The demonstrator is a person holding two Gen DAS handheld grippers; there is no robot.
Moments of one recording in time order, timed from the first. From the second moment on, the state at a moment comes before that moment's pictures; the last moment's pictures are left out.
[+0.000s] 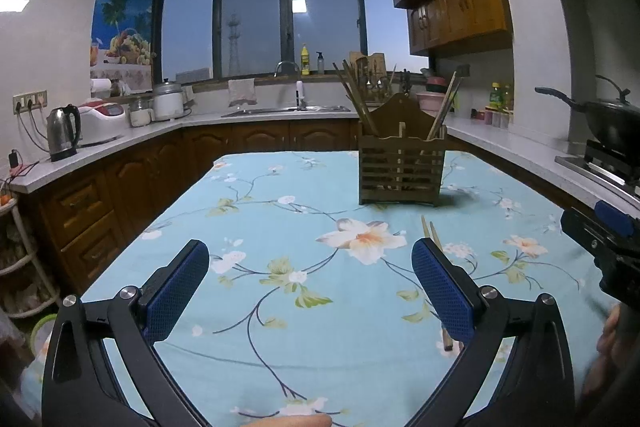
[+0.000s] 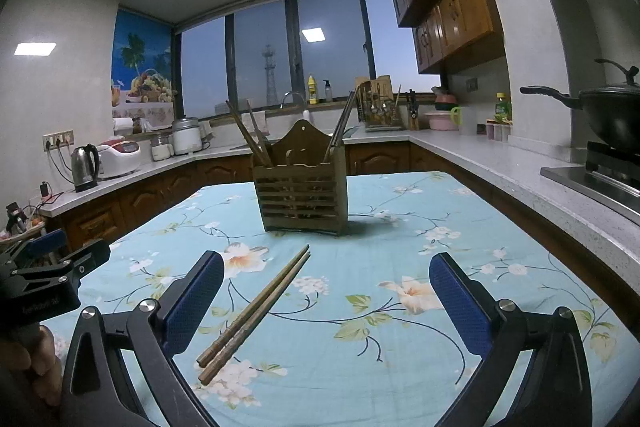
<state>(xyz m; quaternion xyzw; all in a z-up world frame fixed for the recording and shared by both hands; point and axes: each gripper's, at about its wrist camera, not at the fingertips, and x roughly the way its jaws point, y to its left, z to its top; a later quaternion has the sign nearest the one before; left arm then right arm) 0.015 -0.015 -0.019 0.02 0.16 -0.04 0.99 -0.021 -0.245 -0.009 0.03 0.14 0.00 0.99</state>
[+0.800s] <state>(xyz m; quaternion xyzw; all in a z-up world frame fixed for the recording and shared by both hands) 0.014 -0.011 -0.022 0.01 0.16 -0.04 0.99 -0.021 -0.243 -0.010 0.04 0.14 0.00 0.99</state>
